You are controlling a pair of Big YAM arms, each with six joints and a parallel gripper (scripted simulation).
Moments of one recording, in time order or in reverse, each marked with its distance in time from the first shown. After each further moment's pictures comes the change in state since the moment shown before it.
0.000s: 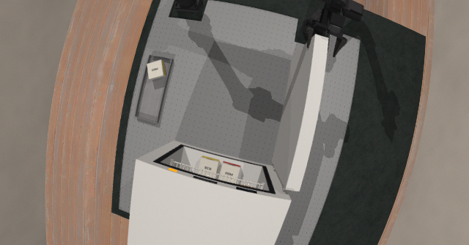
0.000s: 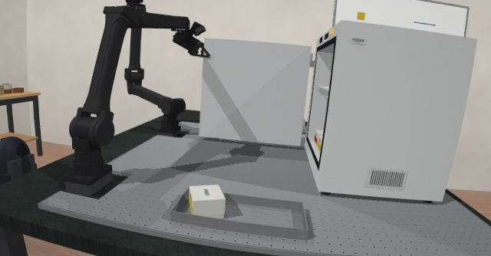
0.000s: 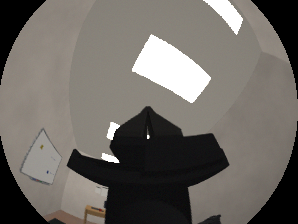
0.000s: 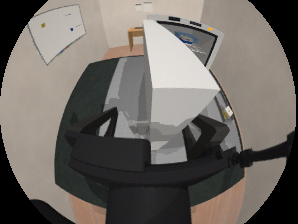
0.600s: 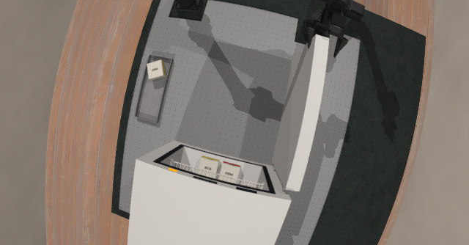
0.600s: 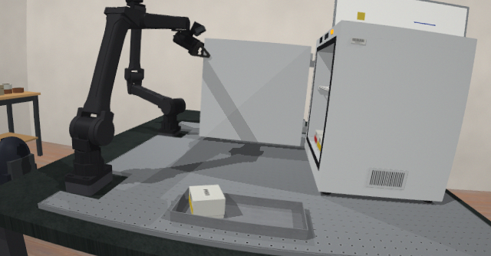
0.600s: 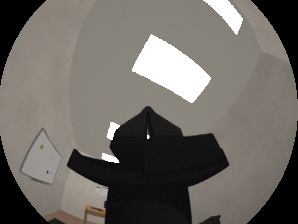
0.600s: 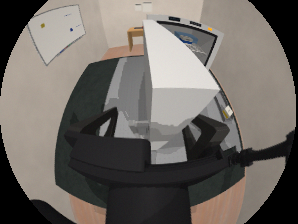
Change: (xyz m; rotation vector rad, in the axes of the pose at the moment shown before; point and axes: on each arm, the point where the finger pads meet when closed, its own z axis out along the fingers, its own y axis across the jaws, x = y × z) left arm 0.000 0.000 0.000 0.000 0.000 0.000; right arm 0.000 0.003 0.000 0.004 0.000 0.002
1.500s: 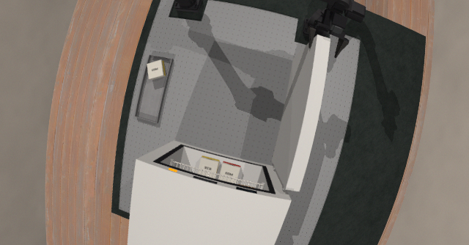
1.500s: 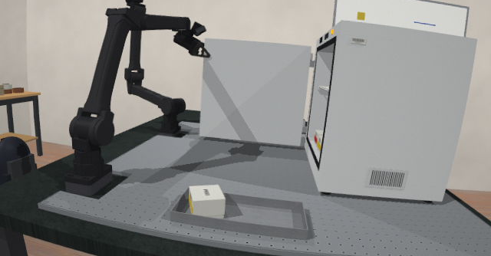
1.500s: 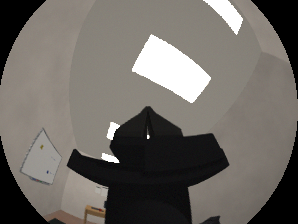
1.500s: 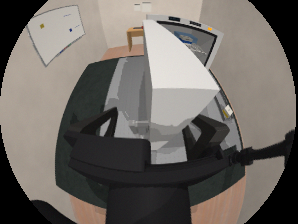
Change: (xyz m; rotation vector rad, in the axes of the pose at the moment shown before) left arm 0.000 0.000 0.000 0.000 0.000 0.000; right arm 0.000 0.004 0.000 0.007 0.000 0.004
